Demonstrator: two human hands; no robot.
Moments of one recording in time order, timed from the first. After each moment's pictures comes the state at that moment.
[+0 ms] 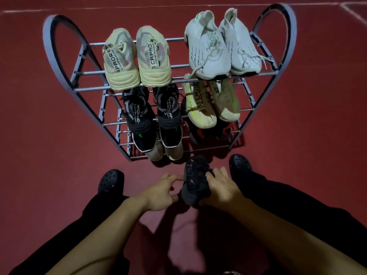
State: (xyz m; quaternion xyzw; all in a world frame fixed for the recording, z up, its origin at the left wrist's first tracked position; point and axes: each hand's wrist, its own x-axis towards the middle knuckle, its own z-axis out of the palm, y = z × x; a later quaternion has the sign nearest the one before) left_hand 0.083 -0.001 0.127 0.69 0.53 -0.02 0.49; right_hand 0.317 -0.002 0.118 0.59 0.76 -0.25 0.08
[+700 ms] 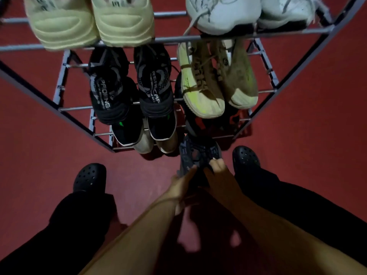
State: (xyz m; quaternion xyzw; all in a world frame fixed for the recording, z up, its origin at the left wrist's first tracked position) left_hand 0.181 0.041 0.005 0.10 0.61 0.24 0.75; right_hand 0.338 0.049 -0.009 0.55 0.83 -0.08 -0.02
